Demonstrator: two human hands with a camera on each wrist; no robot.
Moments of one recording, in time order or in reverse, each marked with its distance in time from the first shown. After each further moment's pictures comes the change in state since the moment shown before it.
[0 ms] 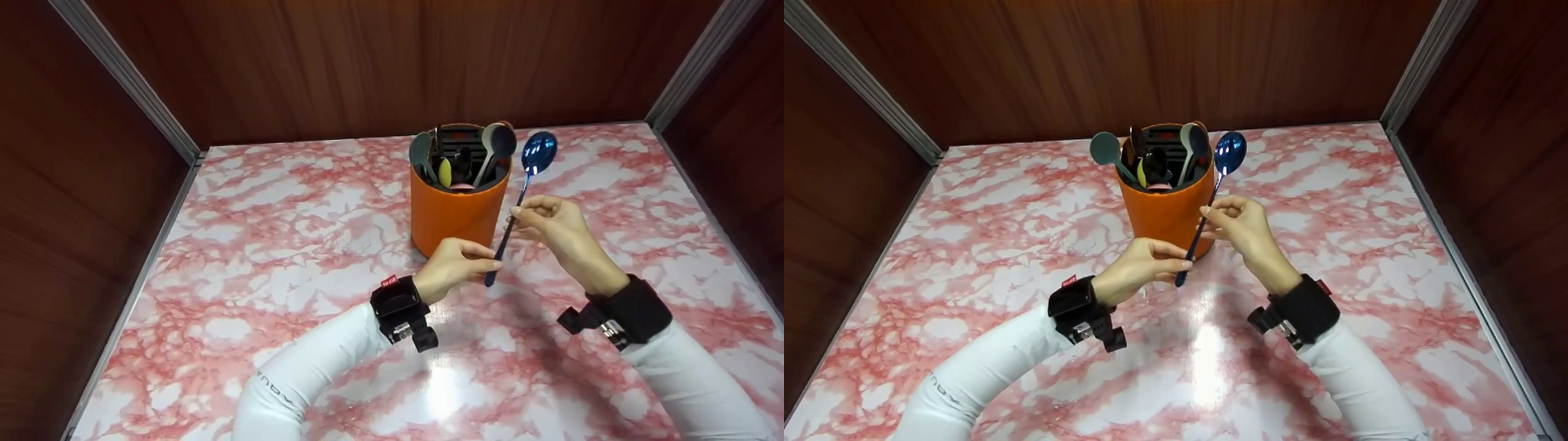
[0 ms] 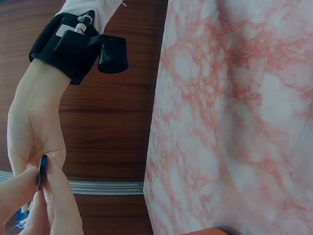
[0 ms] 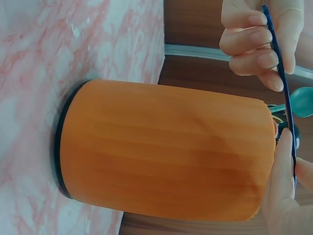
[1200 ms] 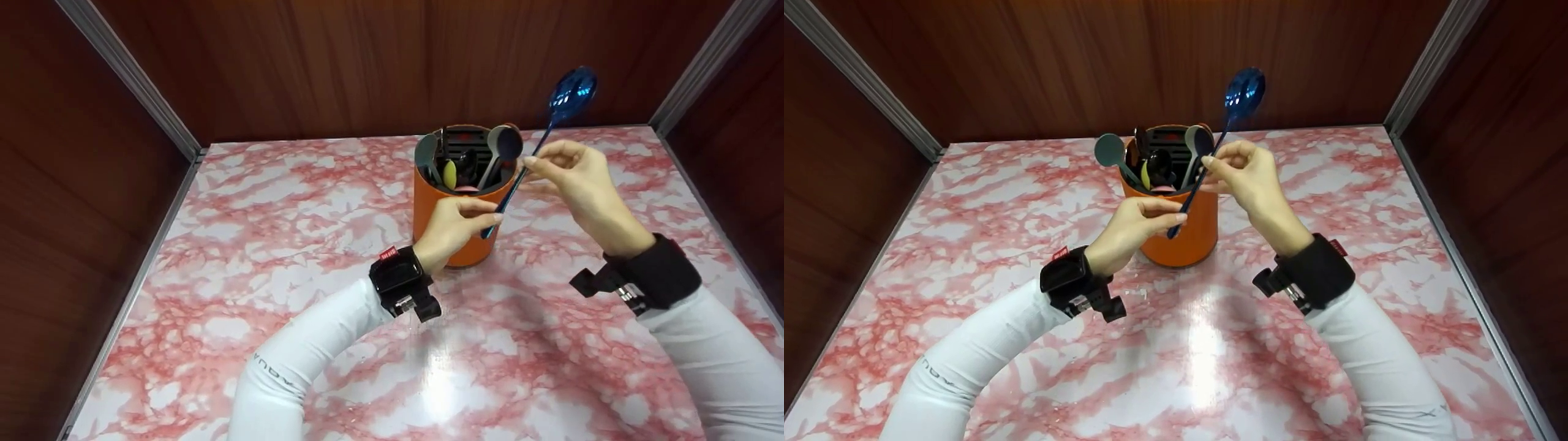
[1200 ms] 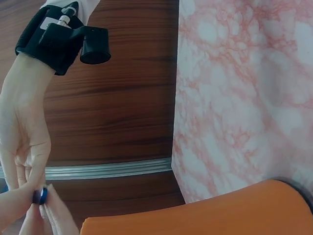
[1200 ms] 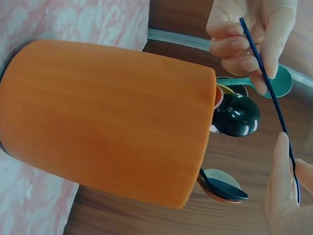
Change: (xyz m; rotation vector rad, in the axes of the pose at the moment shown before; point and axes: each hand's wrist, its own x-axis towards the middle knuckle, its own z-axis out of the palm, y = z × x) left_hand 0.010 0.049 -0.009 0.111 0.167 0.212; right_hand 0.017 -0.063 0.006 0.220 -0.010 -0.170
